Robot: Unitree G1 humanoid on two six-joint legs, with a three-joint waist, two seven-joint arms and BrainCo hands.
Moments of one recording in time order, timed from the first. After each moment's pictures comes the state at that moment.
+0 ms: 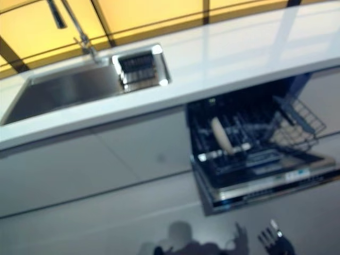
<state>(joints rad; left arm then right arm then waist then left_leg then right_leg) -0.03 0.25 -0.08 1.32 -0.50 0.02 -0.09 -0.20 -0.53 -0.23 1.22 1.20 0.13 0.39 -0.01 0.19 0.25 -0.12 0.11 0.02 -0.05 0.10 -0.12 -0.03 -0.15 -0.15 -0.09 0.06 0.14</state>
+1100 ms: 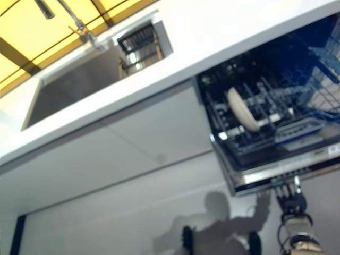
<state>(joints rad) -0.05 0.21 -0.19 1.27 -0.59 -0.02 -0.15 -0.44 -0.63 -0.21 1.22 1.51 0.04 0.32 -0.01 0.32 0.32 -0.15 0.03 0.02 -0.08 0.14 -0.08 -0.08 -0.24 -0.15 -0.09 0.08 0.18</state>
